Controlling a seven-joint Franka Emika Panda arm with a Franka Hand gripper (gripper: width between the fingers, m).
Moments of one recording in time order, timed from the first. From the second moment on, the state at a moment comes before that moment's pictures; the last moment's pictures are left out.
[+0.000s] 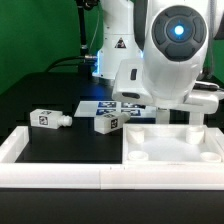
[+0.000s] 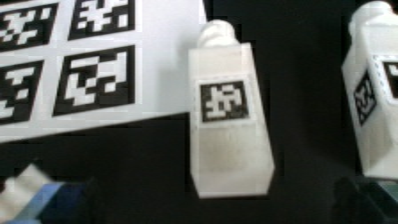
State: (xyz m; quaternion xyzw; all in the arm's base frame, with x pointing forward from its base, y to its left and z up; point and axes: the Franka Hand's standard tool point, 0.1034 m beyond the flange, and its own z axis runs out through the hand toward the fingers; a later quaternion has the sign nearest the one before) arm 0.438 0.066 0.029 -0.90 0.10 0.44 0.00
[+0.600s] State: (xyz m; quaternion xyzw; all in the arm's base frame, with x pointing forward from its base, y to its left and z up) arm 0.417 0.070 0.009 -0.89 0.09 0.44 0.00
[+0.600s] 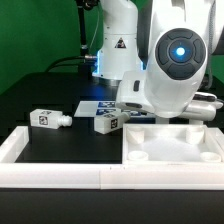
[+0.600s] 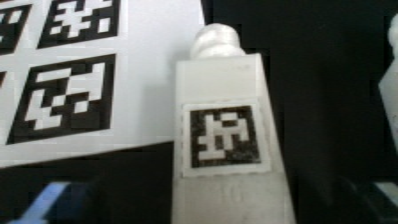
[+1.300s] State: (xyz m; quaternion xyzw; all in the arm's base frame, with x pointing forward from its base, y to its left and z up) arm 0.476 0.064 0.061 -0.91 0.09 0.40 0.02
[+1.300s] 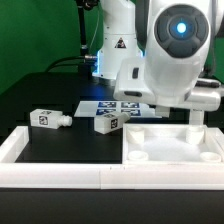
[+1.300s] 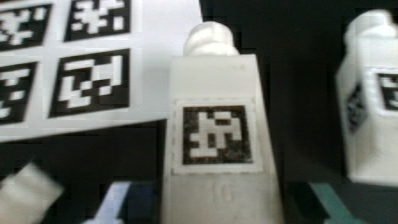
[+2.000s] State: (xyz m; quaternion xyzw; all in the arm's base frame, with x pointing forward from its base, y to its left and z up) arm 0.546 0.060 0.086 -0.98 0.06 0.16 0.03
